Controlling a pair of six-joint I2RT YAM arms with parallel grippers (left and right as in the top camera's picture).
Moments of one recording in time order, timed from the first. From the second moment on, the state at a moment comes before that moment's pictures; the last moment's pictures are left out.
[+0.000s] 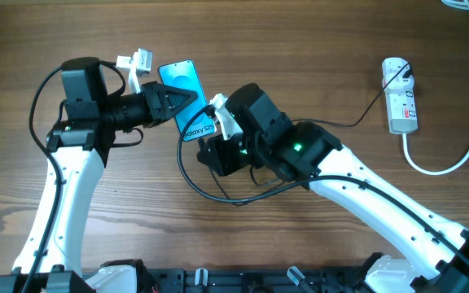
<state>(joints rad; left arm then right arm) 0.04 1.37 1.03 -0.37 1.09 -0.54 0.80 1.53 1.30 -0.64 -0.42 0.47</state>
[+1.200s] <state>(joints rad) 0.00 1.37 1.03 -0.52 0.85 -0.49 0.74 1.52 1.30 -0.52 -0.43 0.48</state>
